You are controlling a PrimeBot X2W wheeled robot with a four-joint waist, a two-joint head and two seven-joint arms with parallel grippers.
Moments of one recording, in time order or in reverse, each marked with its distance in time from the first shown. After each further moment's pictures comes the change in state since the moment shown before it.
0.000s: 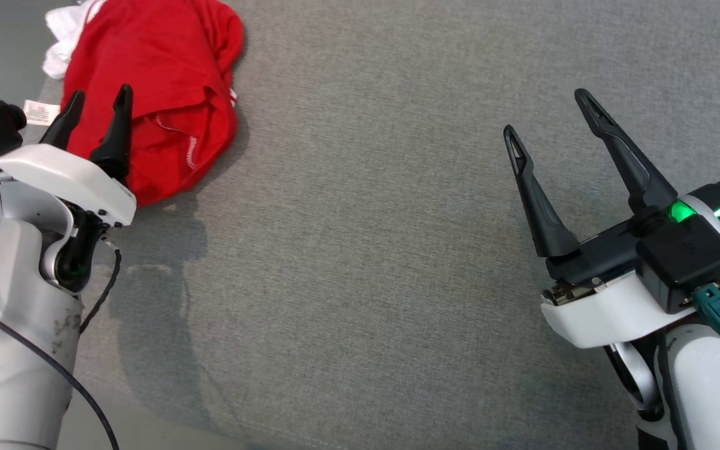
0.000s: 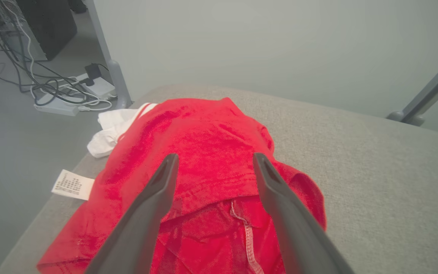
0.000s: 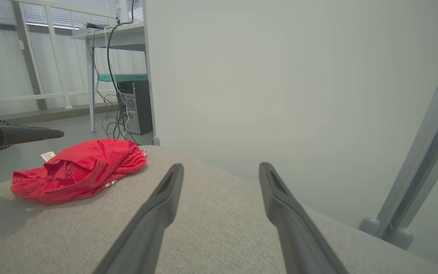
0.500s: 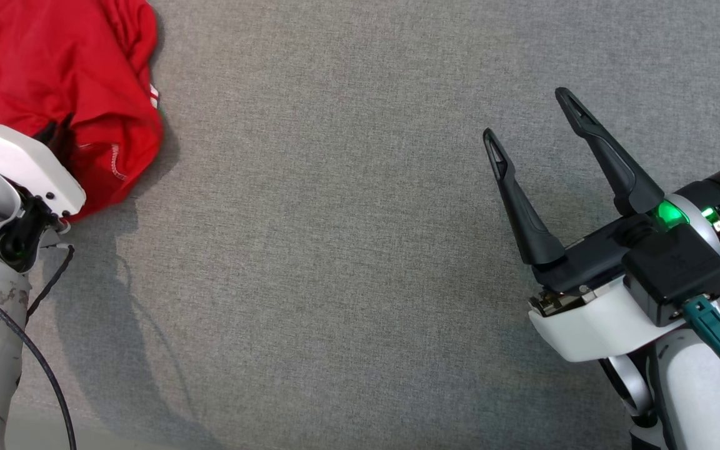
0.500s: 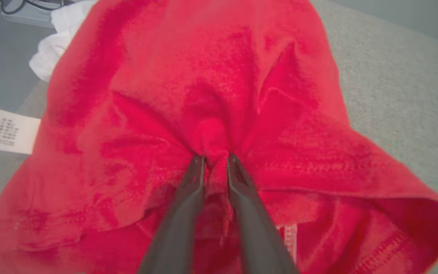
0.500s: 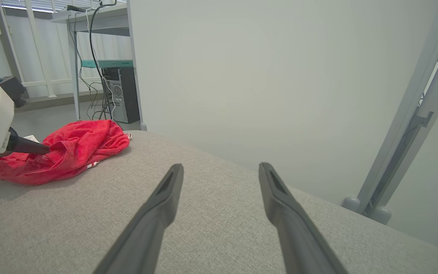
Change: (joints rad) left arm -0.196 0.105 -0.114 0.326 -0.166 -0.001 0.233; right arm -0.011 -0.005 0.040 -0.051 -0.008 0.000 0.018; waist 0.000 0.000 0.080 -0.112
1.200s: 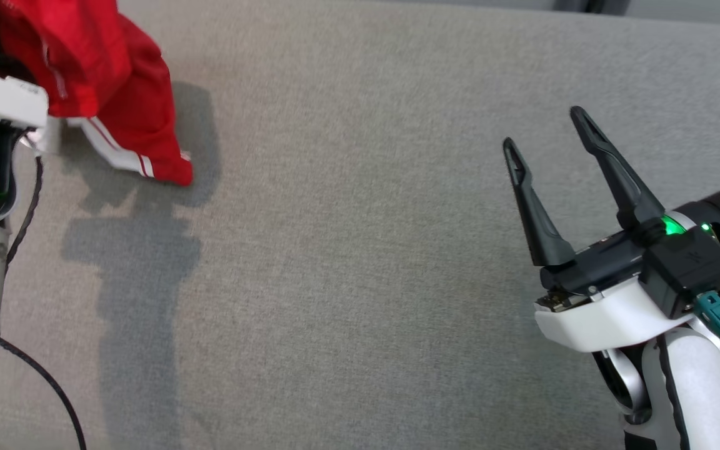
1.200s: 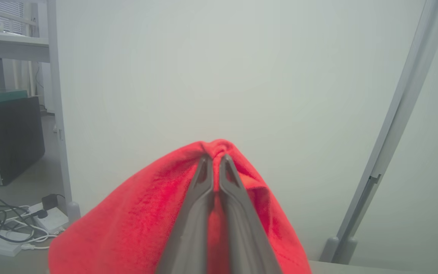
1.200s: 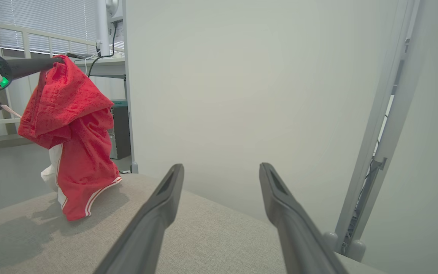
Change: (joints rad) left arm -0.034 0.054 -0.035 -0.308 -0.060 0.000 -0.433; right arm 0.037 0.045 -0.063 0.121 0.064 0.000 -0.118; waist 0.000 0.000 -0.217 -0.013
